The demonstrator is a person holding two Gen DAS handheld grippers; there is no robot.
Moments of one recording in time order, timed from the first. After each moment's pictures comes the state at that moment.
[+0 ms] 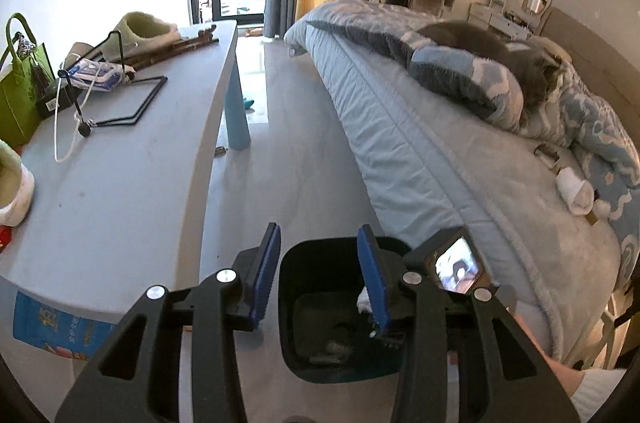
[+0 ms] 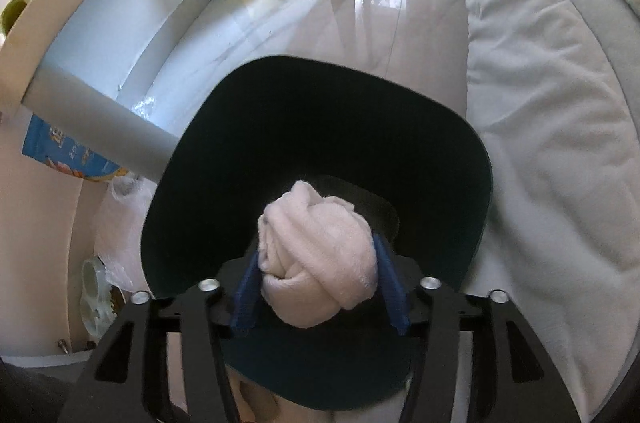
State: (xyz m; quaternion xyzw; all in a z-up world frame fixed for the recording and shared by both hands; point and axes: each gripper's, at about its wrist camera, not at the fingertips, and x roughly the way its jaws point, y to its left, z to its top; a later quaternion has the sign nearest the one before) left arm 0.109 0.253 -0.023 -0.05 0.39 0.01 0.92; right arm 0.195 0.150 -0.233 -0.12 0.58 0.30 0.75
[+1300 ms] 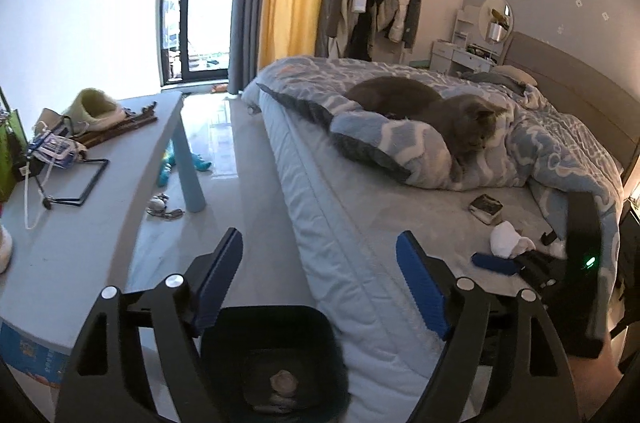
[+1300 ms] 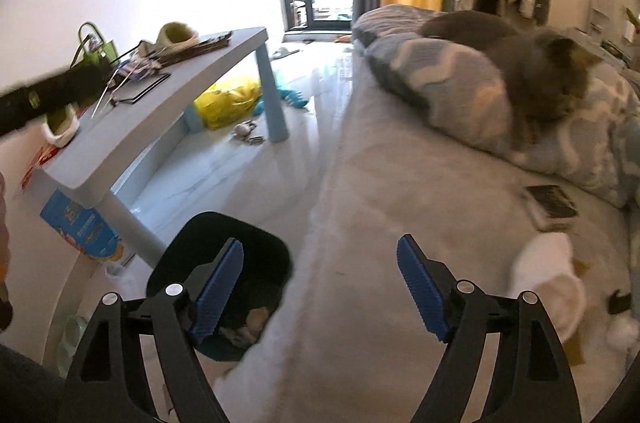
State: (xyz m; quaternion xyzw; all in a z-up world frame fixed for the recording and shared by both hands) left arm 0.133 0.132 0.029 -0.04 0.31 -0.04 0.95; right arm 0.182 -0.035 -0.047 -0.06 0.37 0.26 0.89
